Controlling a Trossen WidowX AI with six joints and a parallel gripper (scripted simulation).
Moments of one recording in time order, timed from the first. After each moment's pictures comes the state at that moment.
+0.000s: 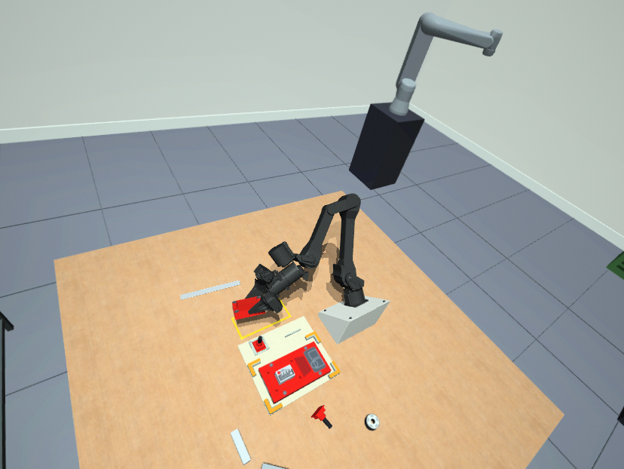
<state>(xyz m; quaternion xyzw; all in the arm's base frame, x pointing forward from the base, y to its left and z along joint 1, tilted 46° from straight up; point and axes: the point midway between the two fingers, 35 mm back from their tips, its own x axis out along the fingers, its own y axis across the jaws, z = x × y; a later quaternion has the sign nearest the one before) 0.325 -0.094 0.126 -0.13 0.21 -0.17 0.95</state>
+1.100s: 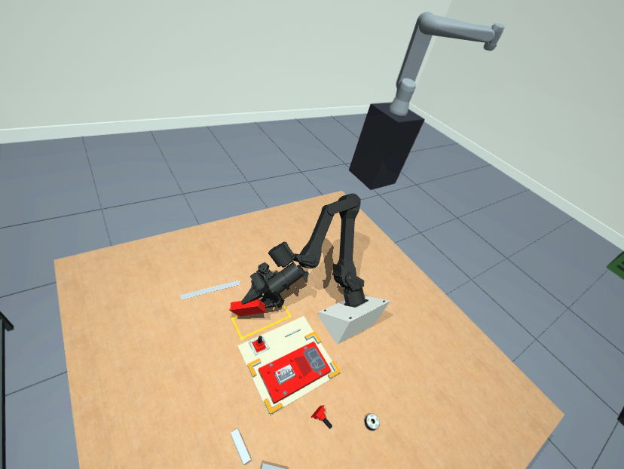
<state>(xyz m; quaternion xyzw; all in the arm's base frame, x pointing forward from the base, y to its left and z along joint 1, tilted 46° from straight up) 0.325 -0.094 0.126 0.37 0.09 -0.25 0.89</state>
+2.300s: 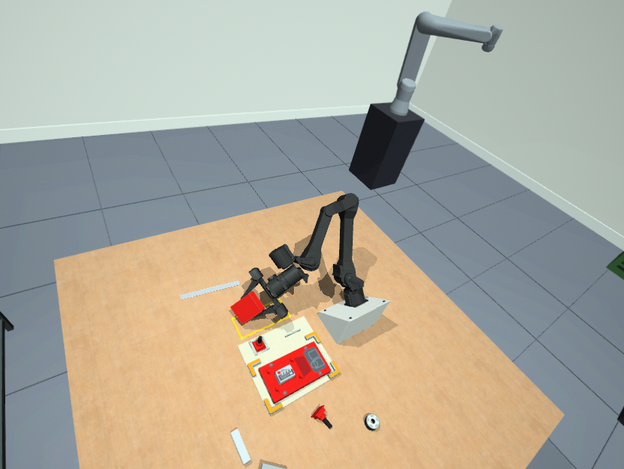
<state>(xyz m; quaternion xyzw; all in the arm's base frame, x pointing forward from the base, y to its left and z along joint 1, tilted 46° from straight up) 0.321 -0.106 0.118 0.76 -0.05 -0.26 0.59</state>
